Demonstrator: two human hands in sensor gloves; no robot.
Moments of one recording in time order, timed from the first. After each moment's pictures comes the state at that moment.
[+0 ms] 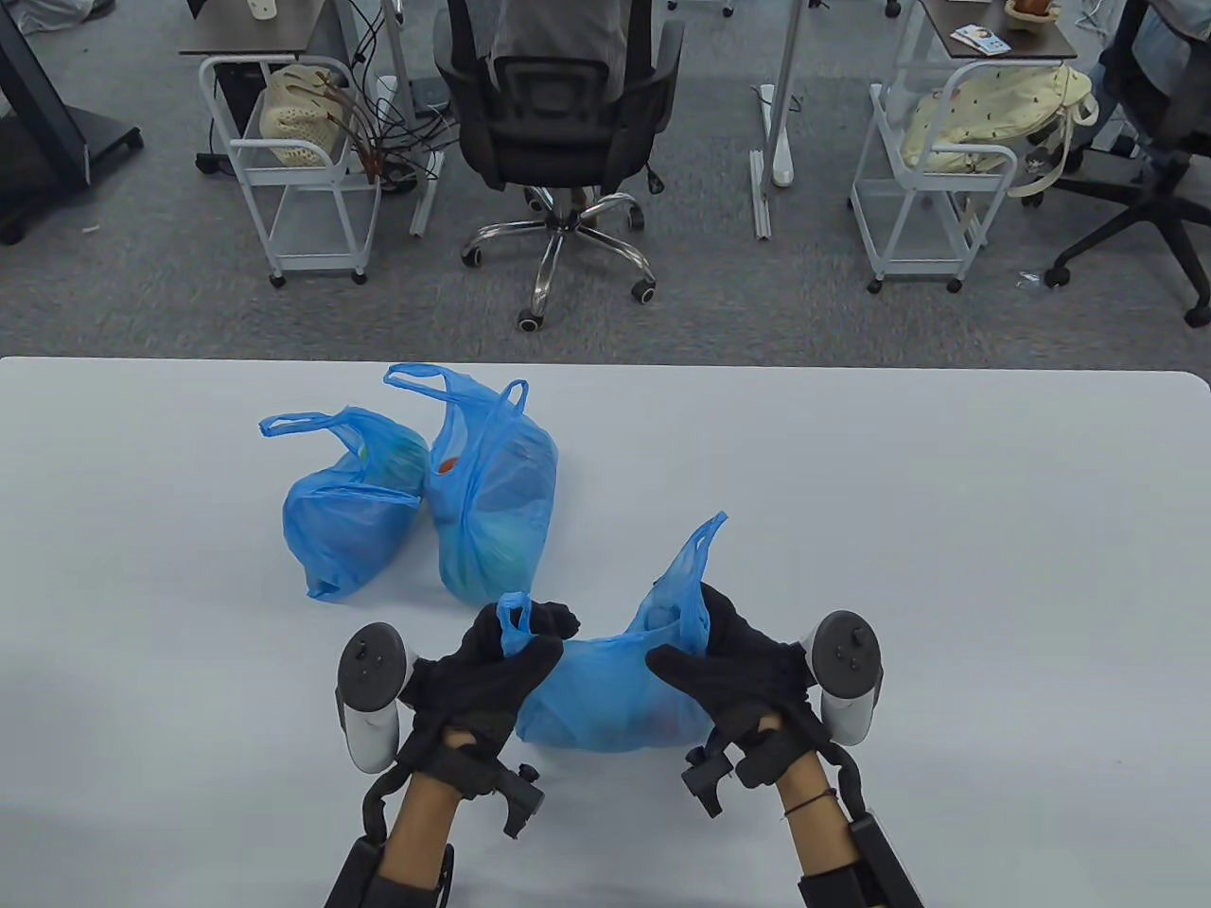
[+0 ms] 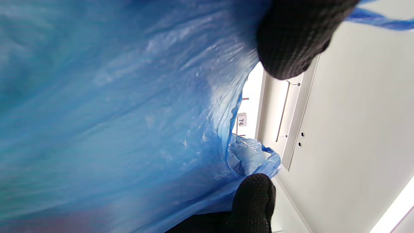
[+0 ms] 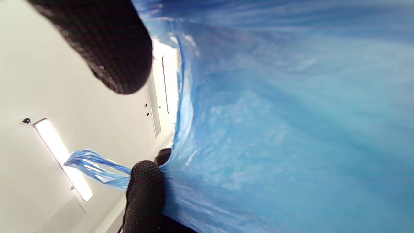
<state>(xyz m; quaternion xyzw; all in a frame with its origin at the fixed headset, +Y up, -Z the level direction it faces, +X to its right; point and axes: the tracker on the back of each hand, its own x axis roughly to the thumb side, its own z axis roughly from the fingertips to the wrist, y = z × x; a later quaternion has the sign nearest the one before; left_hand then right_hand) -0.173 -0.714 -0.281 -0.04 -0.16 0.68 0.71 0.125 -0.712 -0.294 0.19 -0.02 0.72 0.67</state>
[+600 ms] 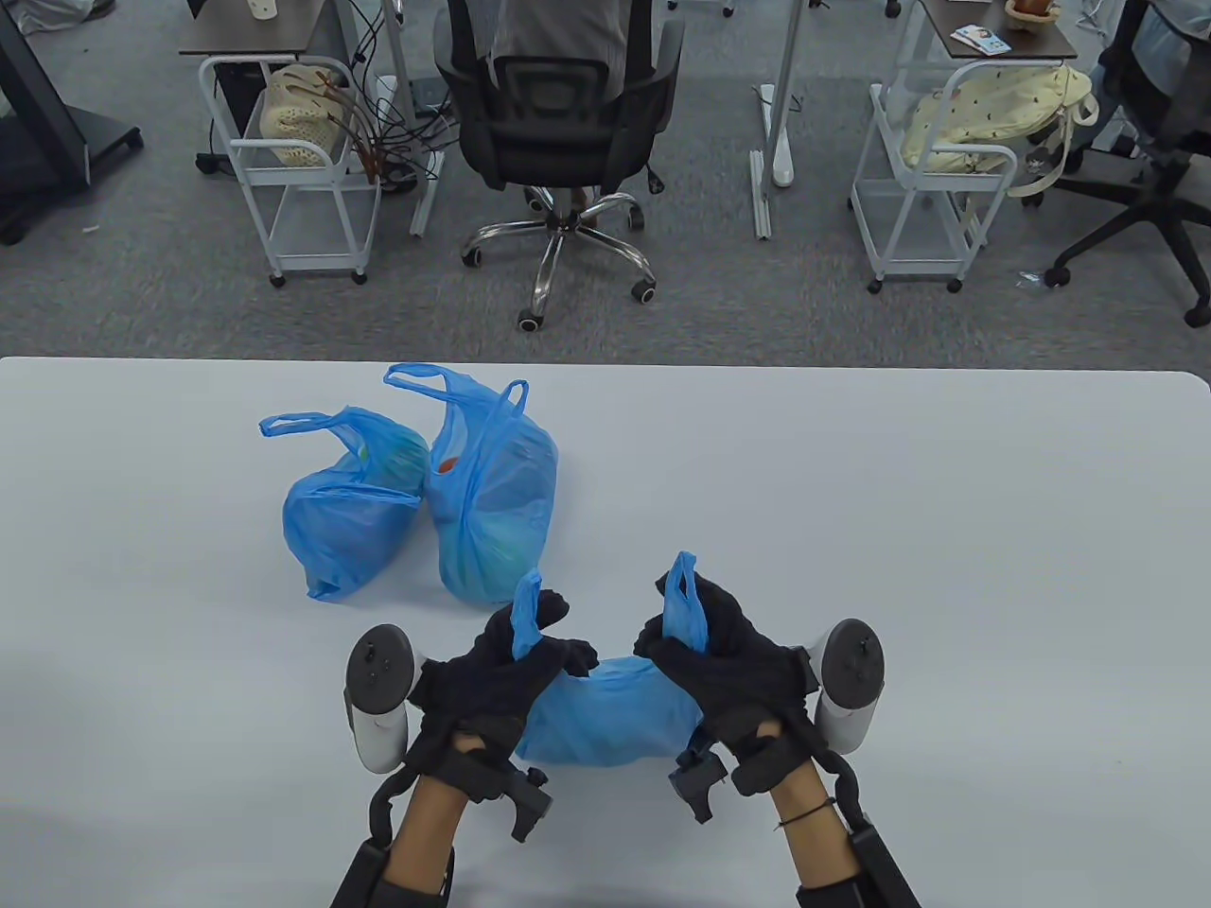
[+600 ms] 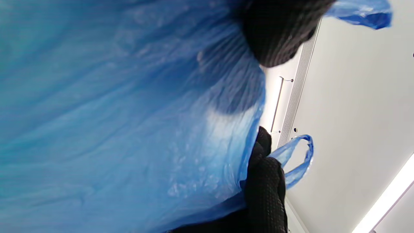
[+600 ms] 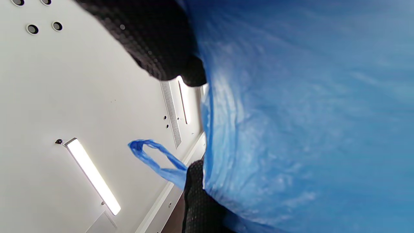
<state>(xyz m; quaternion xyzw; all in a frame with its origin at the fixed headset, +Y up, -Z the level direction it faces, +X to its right) -0.165 -0.714 -0.280 -0.05 -0.17 0.69 0.71 0.118 -0.699 -0.287 0.20 -0.03 0.67 0.71</state>
